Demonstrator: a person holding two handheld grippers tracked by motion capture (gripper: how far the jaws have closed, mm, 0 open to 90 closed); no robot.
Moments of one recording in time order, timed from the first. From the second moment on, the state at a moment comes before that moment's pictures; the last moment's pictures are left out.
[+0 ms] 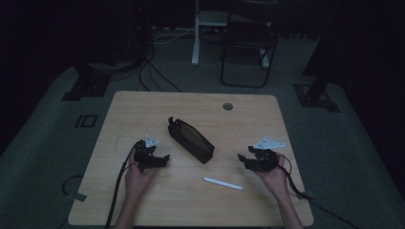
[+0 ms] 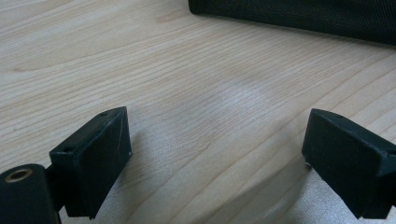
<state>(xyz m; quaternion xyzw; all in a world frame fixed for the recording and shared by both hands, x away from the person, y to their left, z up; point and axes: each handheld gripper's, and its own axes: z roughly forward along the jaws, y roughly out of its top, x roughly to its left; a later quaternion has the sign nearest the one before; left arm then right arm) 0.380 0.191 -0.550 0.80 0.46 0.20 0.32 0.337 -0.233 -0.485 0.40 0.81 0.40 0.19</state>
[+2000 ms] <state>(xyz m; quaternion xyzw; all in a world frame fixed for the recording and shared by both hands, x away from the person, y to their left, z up) 0.379 0.191 -0.550 0.80 0.46 0.20 0.32 0.368 -0.157 -0.470 0.34 0.82 0.42 0.19</state>
